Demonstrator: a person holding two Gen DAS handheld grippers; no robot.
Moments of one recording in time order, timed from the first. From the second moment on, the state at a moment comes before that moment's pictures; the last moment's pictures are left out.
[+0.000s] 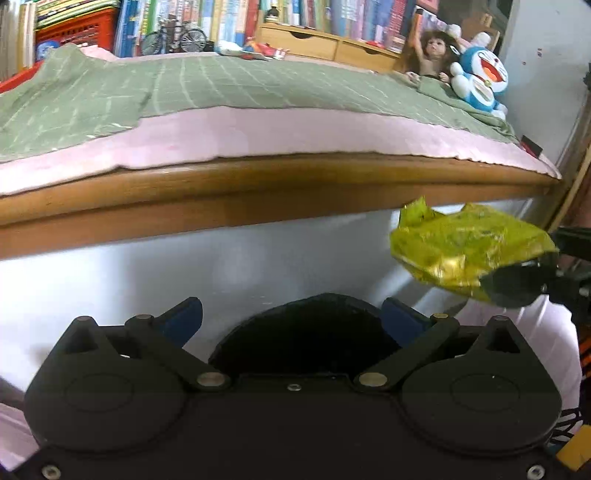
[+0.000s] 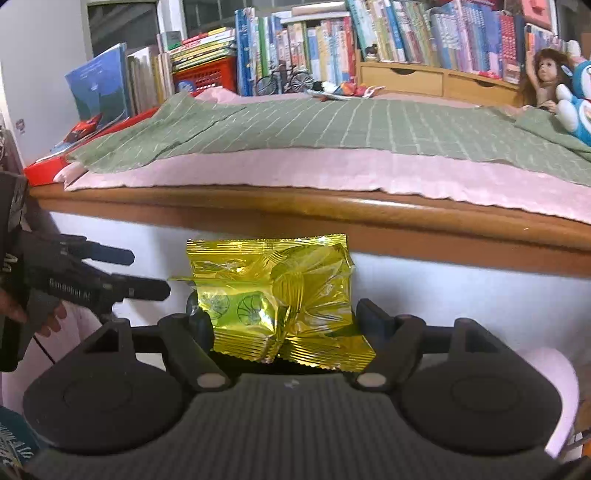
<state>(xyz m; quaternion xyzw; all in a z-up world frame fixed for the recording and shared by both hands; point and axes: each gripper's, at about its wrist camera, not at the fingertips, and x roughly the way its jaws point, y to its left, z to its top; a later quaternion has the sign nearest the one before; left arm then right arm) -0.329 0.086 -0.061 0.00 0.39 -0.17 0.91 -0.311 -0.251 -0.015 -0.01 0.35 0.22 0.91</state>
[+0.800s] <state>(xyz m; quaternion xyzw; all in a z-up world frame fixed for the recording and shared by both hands) -0.337 0.094 -0.030 0.03 0.36 -0.15 0.92 -0.292 -0.198 -0.030 -0.09 0.35 0.24 0.90</state>
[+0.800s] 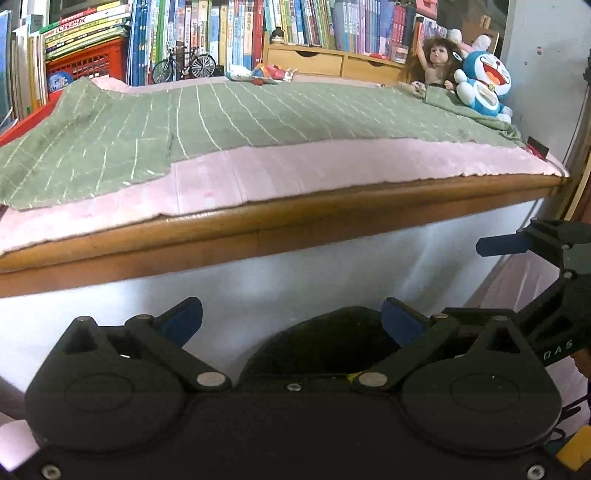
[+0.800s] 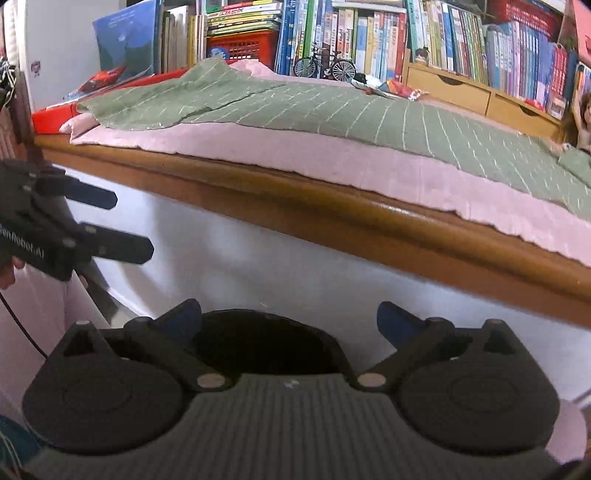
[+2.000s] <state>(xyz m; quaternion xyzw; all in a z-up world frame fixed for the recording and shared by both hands) -0.160 0.064 0.204 0.04 0.12 -0.18 0.98 -0.092 -0.221 0.202 -0.02 0.17 0.27 0.95</state>
